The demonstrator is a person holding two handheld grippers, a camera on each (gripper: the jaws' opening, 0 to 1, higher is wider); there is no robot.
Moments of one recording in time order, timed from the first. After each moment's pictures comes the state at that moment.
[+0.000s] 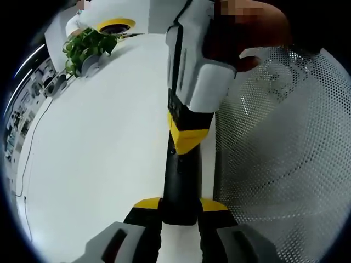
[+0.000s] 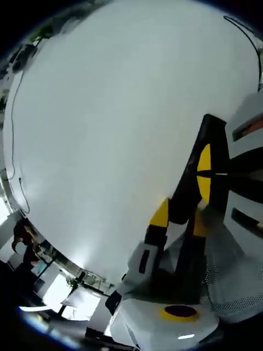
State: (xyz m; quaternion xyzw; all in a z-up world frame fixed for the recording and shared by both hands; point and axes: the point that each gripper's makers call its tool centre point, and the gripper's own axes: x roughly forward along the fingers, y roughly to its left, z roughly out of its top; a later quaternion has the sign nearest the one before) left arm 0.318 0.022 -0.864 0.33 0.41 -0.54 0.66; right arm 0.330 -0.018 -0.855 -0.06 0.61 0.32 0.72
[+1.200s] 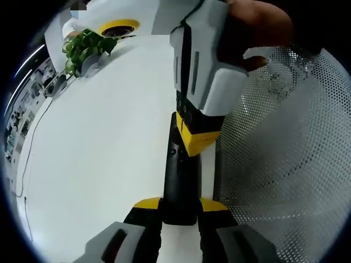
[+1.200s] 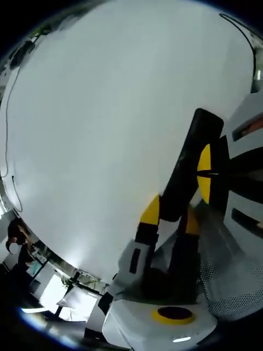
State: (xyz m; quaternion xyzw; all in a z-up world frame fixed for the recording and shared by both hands) left arm 0.319 0.022 -0.864 0.33 0.40 -0.54 0.66; right arm 0.317 -0.020 -0.856 -0.02 0.65 0.32 0.69
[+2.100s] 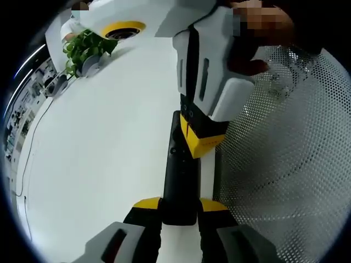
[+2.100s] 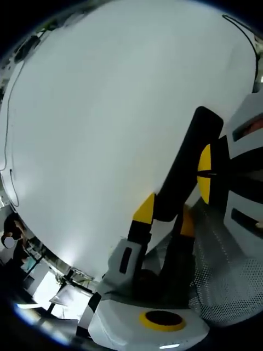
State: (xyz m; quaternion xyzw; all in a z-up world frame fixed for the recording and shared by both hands) left arm 0.318 0.021 -0.864 0.32 0.40 -0.54 0.66; right arm 0.312 -0.020 -0.858 -0.04 0.64 0.33 0.69
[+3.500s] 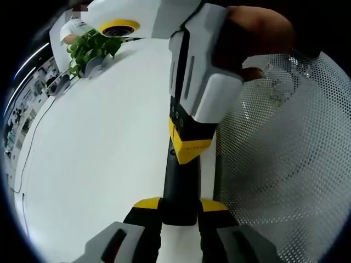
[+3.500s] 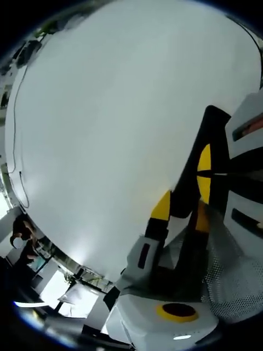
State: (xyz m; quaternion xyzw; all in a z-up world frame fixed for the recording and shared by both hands) left arm 0.319 0.020 -0.863 0.31 0.39 -0.55 0.67; right arm 0.328 -0.008 -0.854 -0.03 0.62 0.33 0.71
